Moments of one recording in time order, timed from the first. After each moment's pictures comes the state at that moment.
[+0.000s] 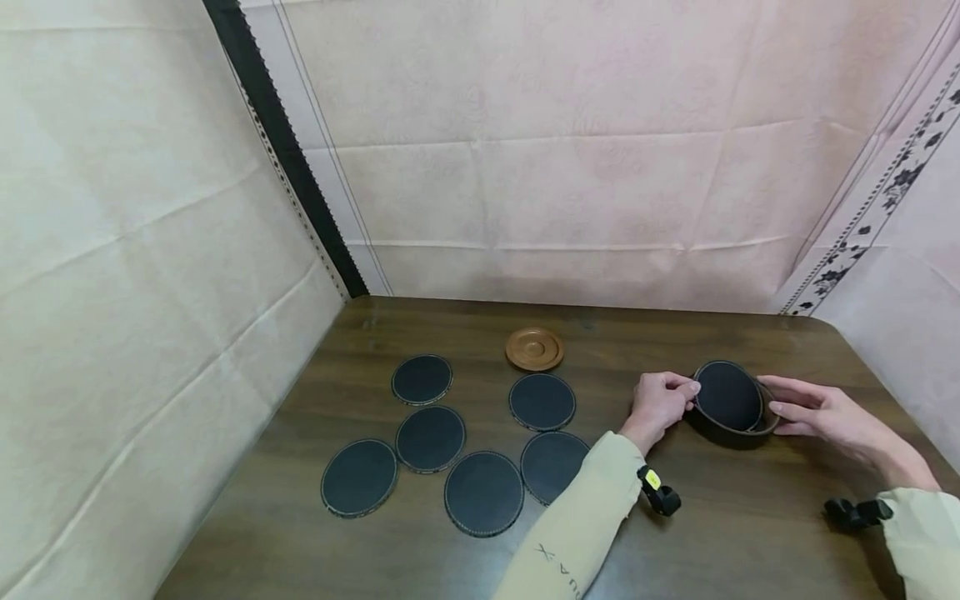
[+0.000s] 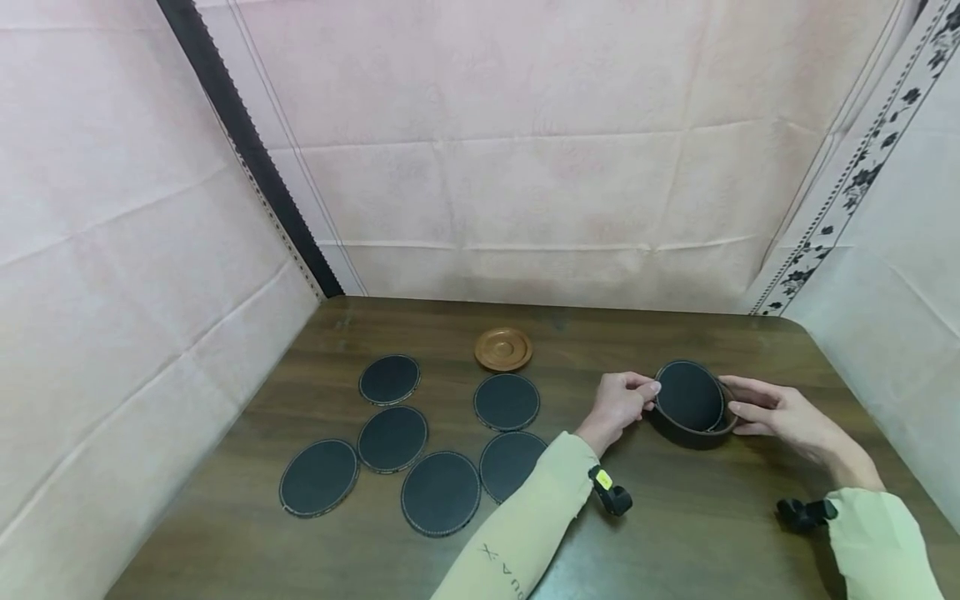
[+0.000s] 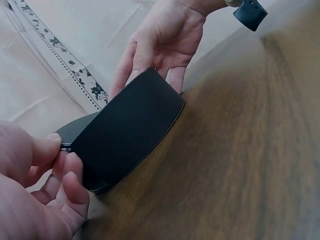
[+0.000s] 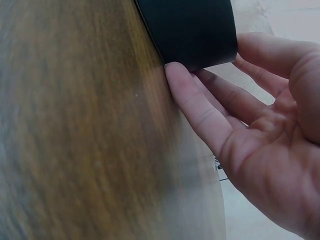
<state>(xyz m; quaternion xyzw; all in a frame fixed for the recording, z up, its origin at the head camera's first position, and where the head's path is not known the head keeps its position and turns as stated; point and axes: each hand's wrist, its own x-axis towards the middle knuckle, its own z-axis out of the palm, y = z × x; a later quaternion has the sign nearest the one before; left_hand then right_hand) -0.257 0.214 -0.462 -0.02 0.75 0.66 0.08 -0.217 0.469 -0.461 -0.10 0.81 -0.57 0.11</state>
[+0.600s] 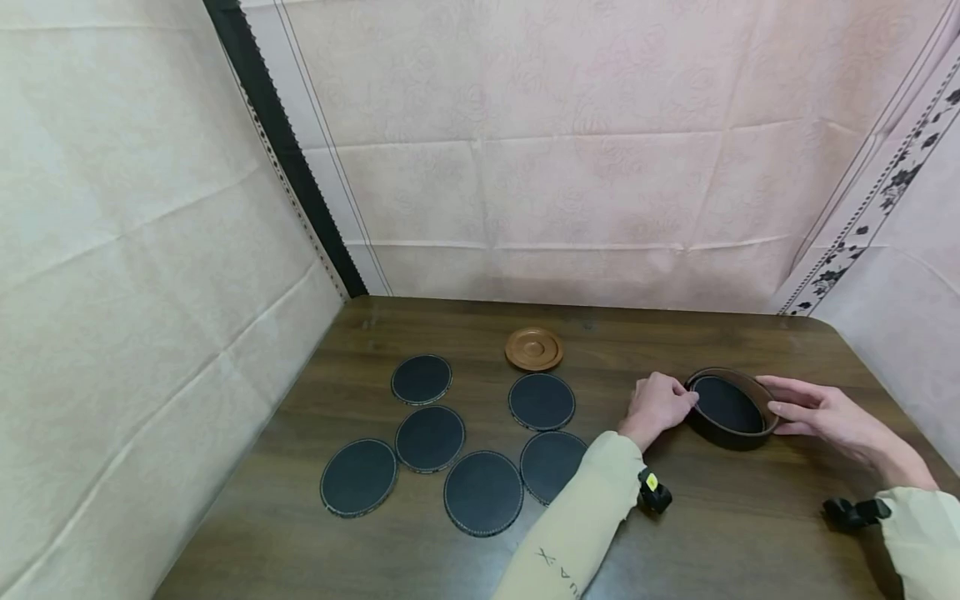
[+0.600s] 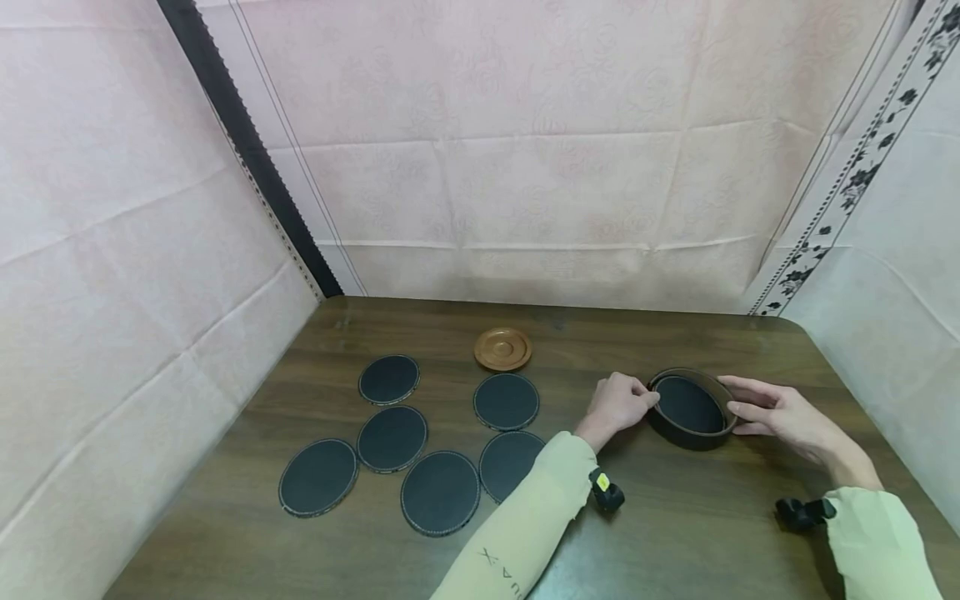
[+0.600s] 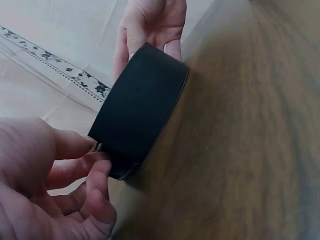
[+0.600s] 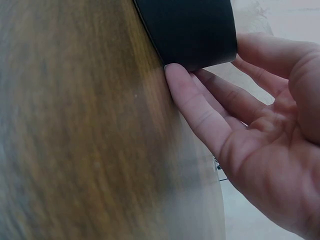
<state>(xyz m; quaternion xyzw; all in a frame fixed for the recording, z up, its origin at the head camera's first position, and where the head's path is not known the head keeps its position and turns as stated) -0.256 0.203 -0.452 0.07 0.92 0.38 0.08 -0.215 0.471 -0.461 -0.09 0.83 -0.55 0.09</state>
